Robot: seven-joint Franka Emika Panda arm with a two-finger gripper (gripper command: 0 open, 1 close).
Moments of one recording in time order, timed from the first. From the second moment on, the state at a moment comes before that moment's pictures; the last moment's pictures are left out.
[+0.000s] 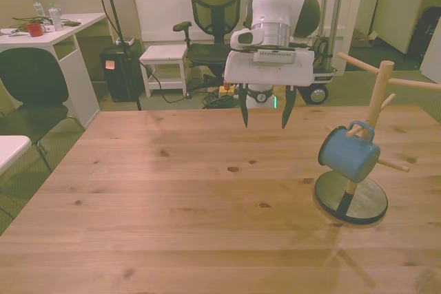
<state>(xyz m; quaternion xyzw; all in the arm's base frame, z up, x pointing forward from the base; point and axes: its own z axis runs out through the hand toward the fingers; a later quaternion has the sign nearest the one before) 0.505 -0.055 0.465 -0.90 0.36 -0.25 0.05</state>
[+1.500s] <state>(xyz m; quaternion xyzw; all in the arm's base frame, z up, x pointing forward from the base) 0.602 0.006 0.427 -0.90 0.21 -0.35 0.15</state>
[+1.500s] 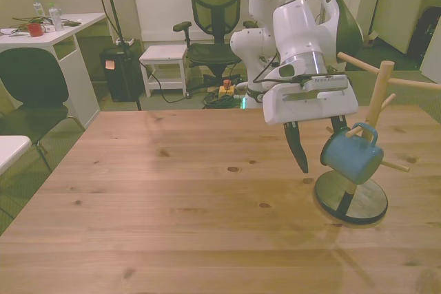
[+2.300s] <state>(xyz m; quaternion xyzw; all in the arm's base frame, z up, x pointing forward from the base) 0.608 -0.010 0.425 -0.90 0.17 -0.35 0.18</state>
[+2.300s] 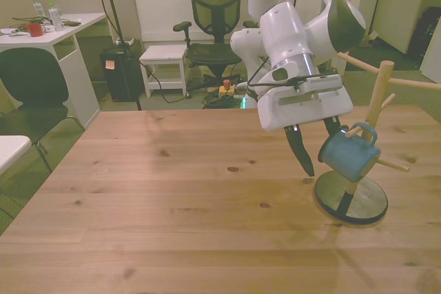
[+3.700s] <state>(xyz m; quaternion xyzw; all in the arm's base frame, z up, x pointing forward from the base) 0.601 -0.020 0.437 -0.90 0.14 -0.35 0.21</state>
